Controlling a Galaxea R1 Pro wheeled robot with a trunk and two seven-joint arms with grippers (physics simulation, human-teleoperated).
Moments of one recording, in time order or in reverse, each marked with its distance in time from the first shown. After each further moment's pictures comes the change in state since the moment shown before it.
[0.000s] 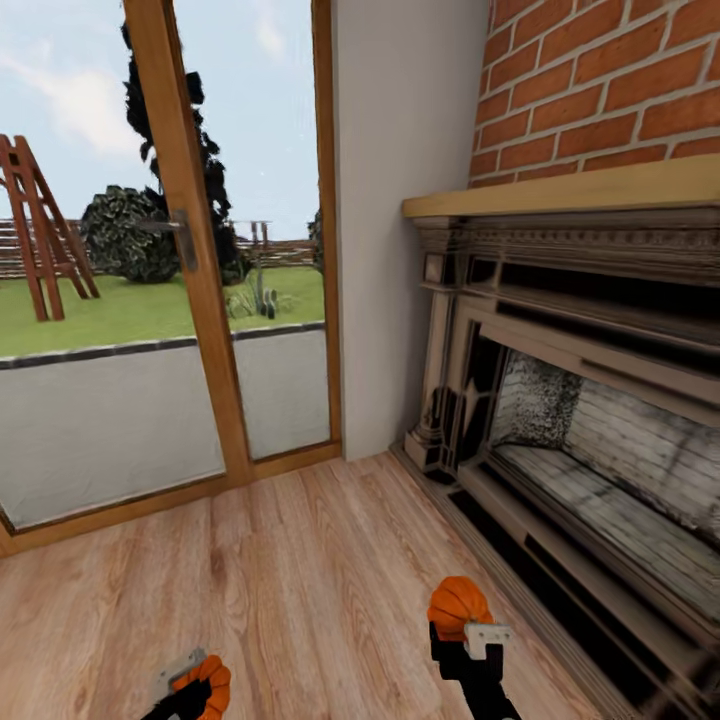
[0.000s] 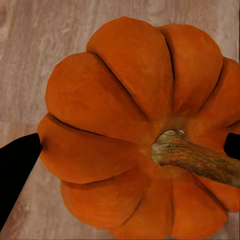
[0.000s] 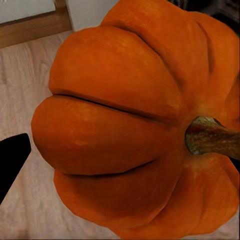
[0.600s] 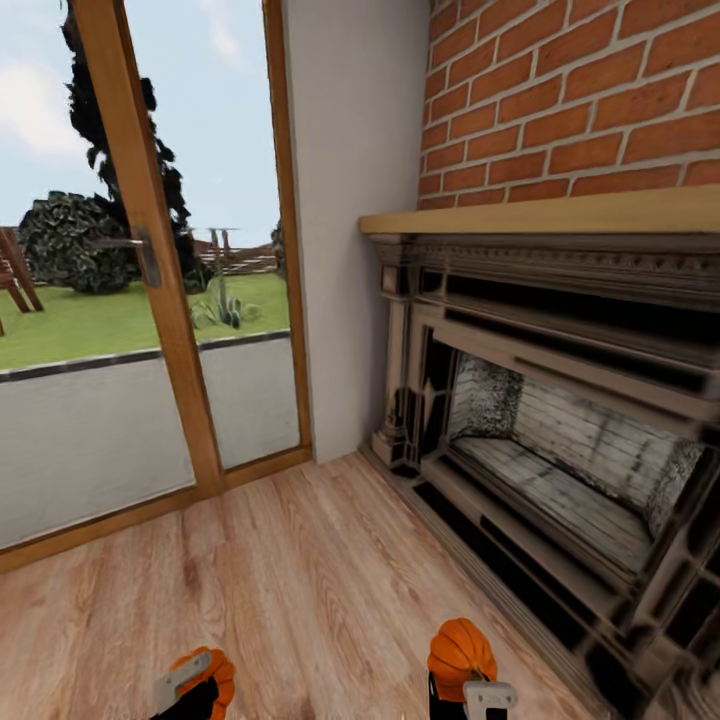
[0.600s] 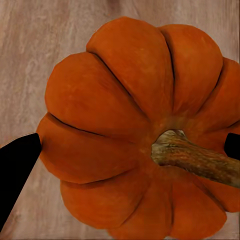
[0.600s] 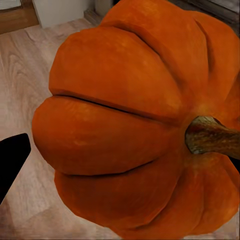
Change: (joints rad) left arm 0.009 -0.063 -0.024 0.070 0.010 -0.204 0.000; right arm 0.000 0.114 0.005 0.365 0.058 -0.313 0.000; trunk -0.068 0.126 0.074
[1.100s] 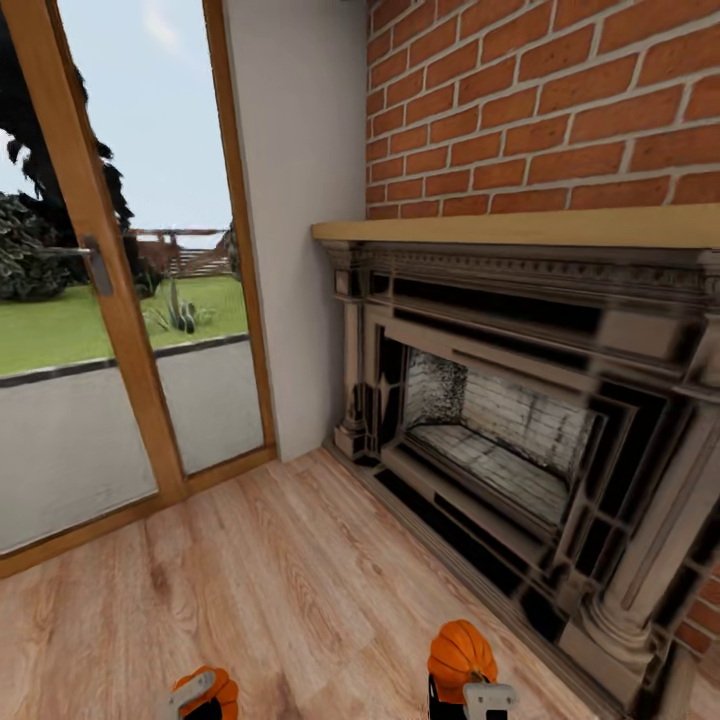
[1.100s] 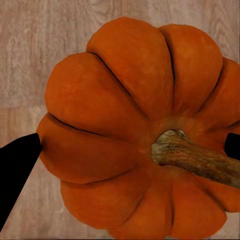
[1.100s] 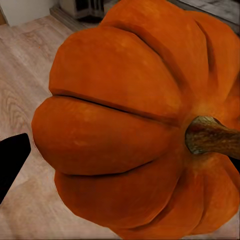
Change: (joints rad) left arm 0.034 -0.019 -0.016 0.002 0.004 0.004 0.007; right arm 0.000 0.001 0.001 0.007 0.003 0.002 0.000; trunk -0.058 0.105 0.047
